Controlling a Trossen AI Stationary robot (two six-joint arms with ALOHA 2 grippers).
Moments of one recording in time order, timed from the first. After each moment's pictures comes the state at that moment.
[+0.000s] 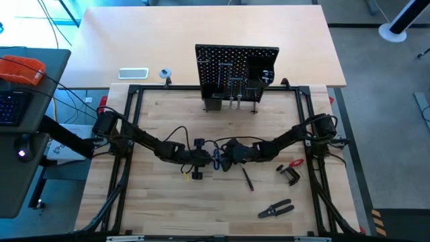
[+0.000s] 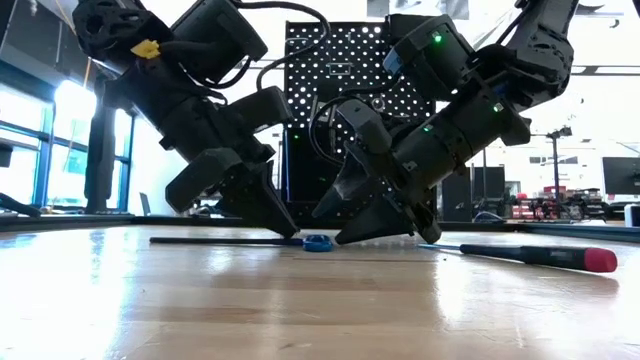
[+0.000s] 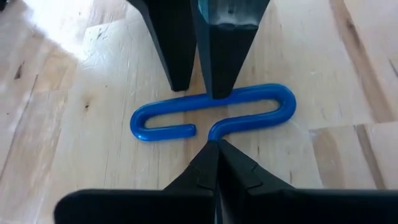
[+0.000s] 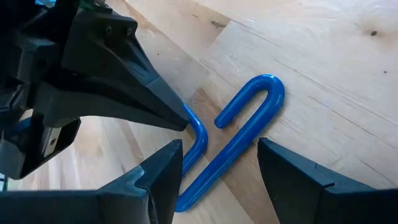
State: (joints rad) left arm -0.21 1.80 0.77 0.23 -0.30 0.06; right arm 0.14 1.96 0.77 0.48 0.19 0.96
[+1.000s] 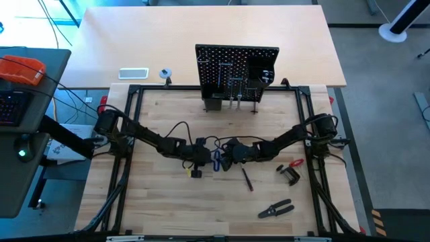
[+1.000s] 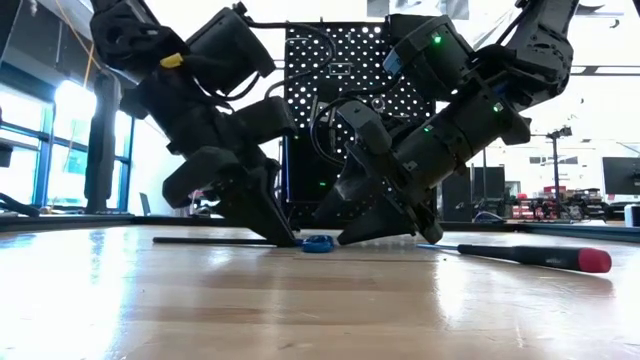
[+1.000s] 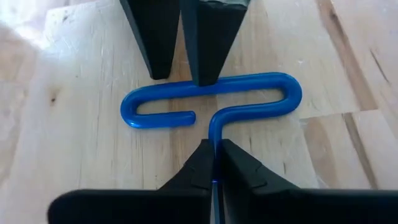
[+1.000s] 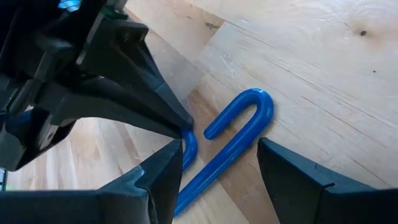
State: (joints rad) left arm -0.13 1.82 0.77 0.19 -0.13 0.07; right arm 0.14 1.95 0.77 0.47 0.19 0.97
